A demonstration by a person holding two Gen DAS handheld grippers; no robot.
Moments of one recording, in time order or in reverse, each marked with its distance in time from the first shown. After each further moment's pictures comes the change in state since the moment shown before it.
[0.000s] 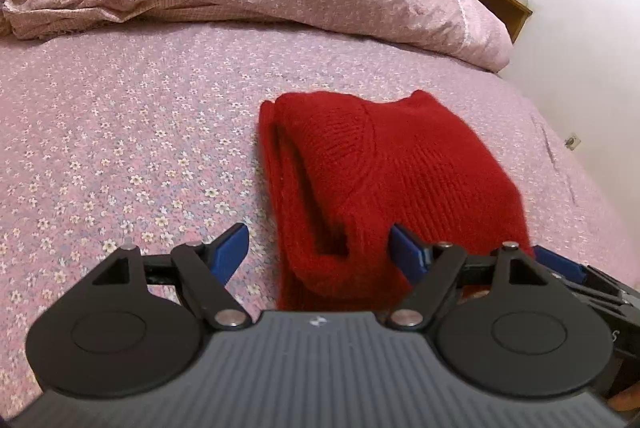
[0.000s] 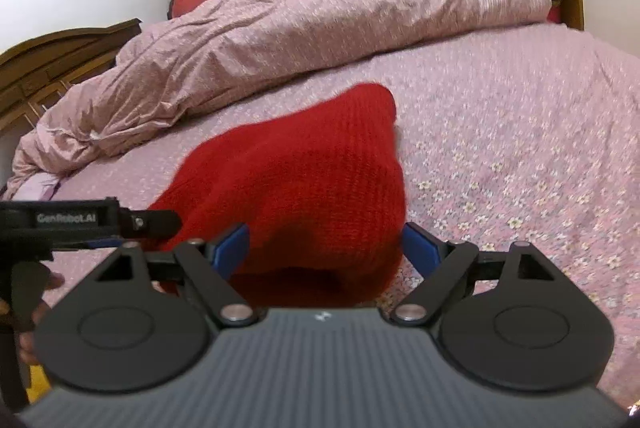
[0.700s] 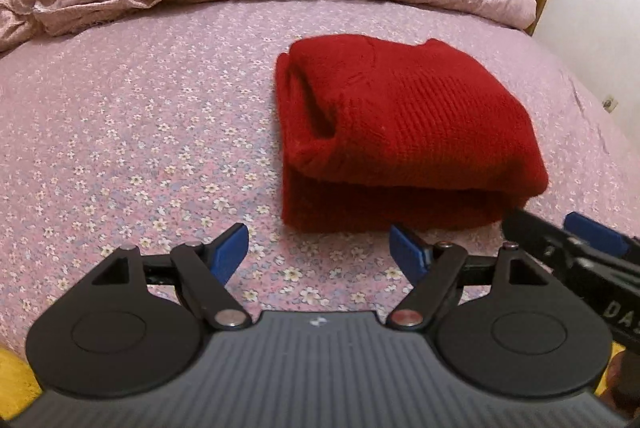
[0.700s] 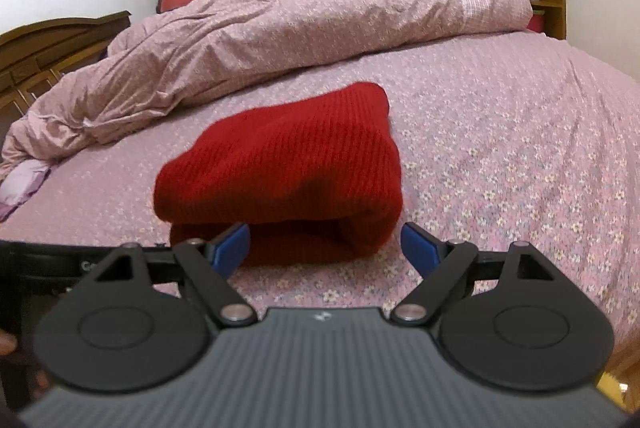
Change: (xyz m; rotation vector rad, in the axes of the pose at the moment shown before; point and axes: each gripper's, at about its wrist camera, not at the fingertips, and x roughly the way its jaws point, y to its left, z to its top) left arm -0.015 -0.032 -0.048 0.059 0.069 0.152; right arm -0.025 0.018 -0.024 -0.014 0.023 -0.079
